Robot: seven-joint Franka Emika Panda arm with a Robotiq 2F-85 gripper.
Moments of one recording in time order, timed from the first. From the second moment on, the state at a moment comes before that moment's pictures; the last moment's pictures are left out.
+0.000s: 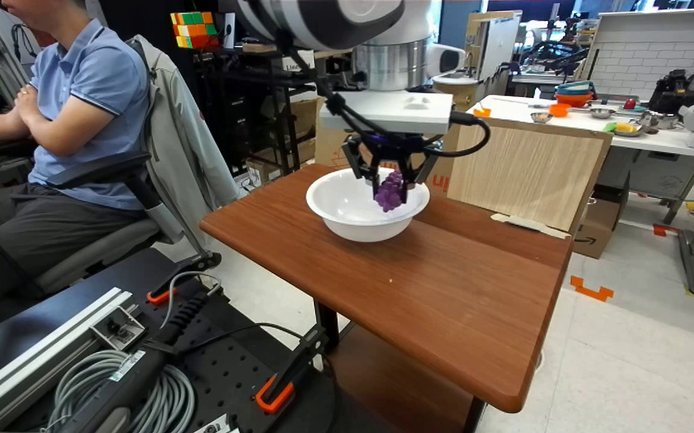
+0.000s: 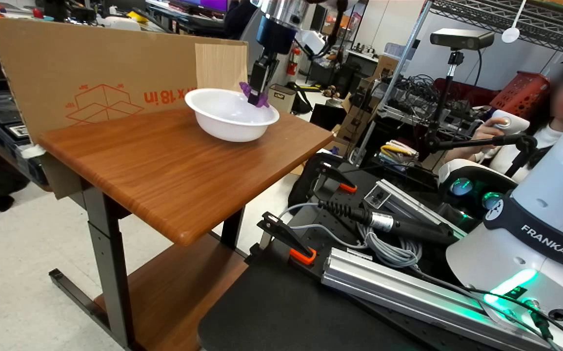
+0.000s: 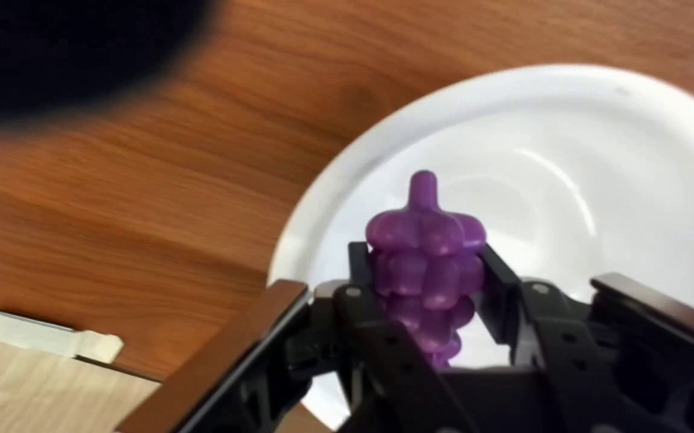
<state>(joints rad) -0.25 0.29 0.10 -2.25 0.06 2.66 -0.62</state>
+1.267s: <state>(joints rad) -0.14 0.22 0.06 -2.31 0.08 2.77 -0.36</state>
